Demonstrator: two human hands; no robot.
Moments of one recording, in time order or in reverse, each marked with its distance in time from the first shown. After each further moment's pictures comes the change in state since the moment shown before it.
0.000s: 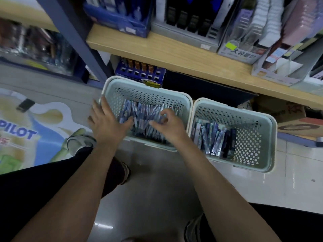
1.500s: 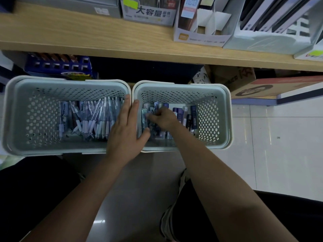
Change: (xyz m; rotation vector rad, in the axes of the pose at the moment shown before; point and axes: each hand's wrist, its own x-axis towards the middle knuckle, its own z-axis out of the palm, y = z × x) left_hand -0.088 0.155 0.066 -0.175 -0.384 0.563; right_hand 0.034 0.153 -0.091 0.027 0.022 0.370
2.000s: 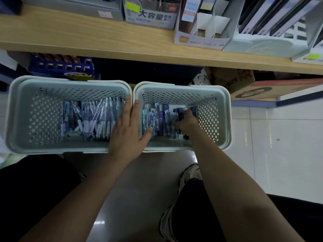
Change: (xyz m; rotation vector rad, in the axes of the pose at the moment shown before) left_hand 0.001 0.002 0.002 0.083 -0.006 -0.010; right_hand 0.005 0.047 -0.041 -0.005 0.139 0.277
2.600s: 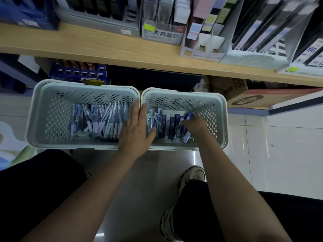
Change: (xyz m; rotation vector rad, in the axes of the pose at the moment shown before) left_hand -0.001 0.002 -0.002 -0.006 0.009 0.008; right_hand -0.058 -0.009 -0.029 0.127 0.126 -0.075
